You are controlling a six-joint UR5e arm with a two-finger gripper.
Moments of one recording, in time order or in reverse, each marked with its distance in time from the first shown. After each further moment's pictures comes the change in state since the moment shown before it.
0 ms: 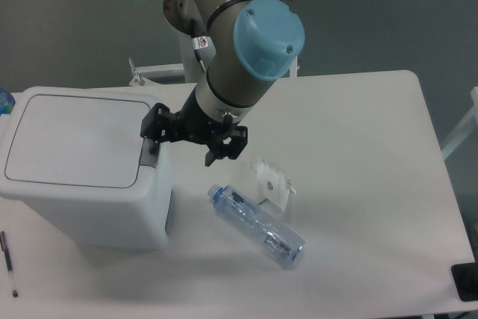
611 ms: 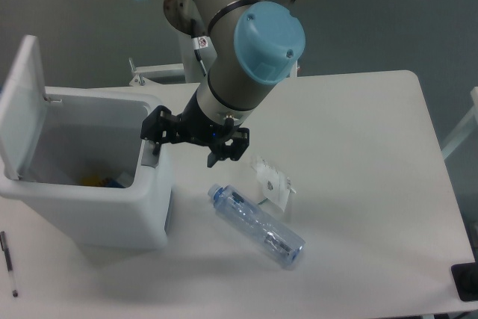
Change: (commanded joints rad) arm 0.000 0.000 0.003 -0.002 0.014 -0.002
